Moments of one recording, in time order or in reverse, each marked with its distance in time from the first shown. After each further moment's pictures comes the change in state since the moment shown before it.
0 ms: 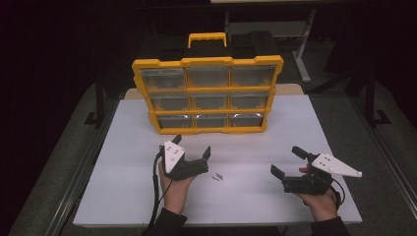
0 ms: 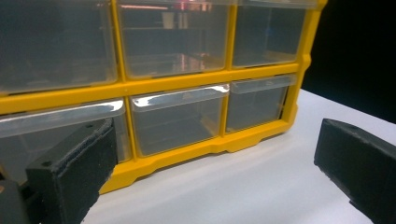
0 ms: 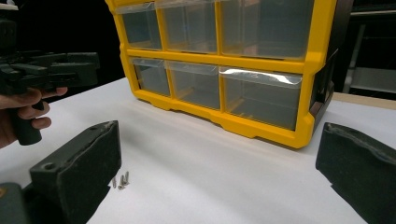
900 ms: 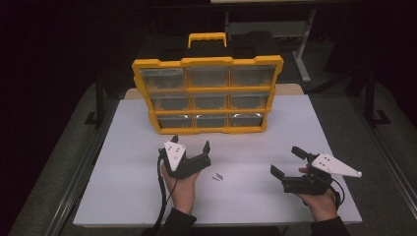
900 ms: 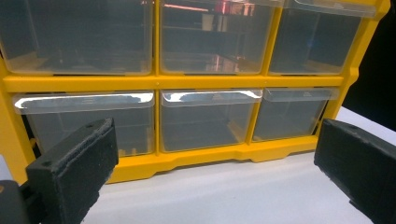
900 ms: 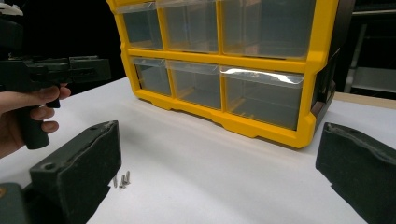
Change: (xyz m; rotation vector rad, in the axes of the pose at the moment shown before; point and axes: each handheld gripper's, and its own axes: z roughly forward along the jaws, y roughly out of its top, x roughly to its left) left arm -0.008 -0.002 0.007 -0.008 0.159 -0.070; right arm 0.000 0.000 0.000 0.003 0.005 0.001
